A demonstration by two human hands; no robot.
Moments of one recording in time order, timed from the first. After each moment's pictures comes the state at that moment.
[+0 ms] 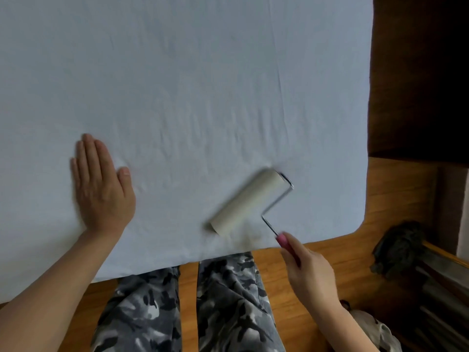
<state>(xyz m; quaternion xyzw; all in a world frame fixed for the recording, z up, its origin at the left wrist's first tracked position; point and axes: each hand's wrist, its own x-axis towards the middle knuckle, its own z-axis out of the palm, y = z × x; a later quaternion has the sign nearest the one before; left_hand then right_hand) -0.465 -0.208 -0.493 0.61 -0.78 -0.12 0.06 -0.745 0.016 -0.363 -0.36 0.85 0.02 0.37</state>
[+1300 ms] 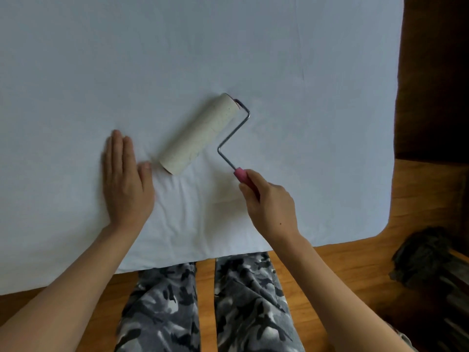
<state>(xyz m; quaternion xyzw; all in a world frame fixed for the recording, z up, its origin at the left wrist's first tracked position) -0.461 -0.213 -0.481 0.62 -0.76 -0.19 0.09 -0.697 -0.116 -0.404 -0.46 0.80 -0.09 0.36</state>
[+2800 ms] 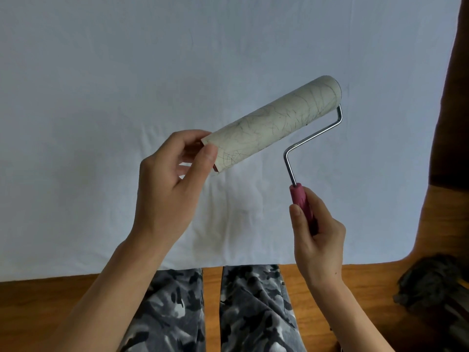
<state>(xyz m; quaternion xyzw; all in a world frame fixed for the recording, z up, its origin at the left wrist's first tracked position) -0.508 -0.241 -0.349 0.58 -0.56 -0.53 0.27 -0.677 -0.107 -0.361 -0.37 0.80 -0.30 0.36</state>
